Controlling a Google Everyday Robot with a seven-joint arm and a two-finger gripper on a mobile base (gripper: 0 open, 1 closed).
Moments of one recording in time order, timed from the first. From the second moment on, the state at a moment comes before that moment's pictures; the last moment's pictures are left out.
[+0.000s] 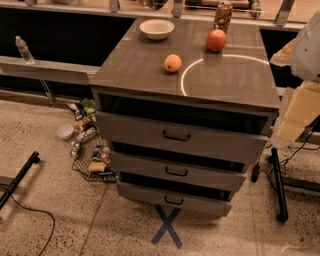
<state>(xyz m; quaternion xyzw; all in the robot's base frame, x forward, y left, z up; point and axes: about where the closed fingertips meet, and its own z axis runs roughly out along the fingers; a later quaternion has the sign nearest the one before) 0.438 -0.217 0.976 -0.60 0.78 -0.03 0.16</state>
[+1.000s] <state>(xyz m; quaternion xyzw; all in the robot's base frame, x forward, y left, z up) 0.499 -0.242 0.951 -0.57 0.79 -0.02 0.24</state>
